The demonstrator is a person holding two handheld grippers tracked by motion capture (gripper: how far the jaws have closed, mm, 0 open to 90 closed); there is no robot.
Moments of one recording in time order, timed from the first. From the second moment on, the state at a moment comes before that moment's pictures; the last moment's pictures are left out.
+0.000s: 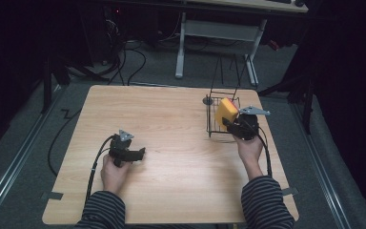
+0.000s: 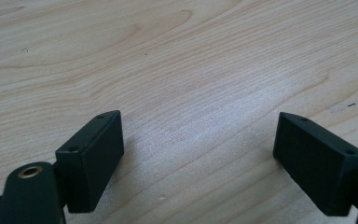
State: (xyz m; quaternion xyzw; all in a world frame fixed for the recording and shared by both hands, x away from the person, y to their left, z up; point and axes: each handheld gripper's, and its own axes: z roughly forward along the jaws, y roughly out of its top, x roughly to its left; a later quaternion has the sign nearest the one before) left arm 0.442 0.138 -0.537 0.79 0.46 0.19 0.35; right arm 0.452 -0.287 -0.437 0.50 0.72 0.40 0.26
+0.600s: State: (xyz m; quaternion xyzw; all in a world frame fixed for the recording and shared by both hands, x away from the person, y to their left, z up) left arm 0.442 0.139 -0.537 0.79 0.46 0.19 0.35; right arm 0.487 -0.290 -0.456 0.53 0.72 0.36 0.27
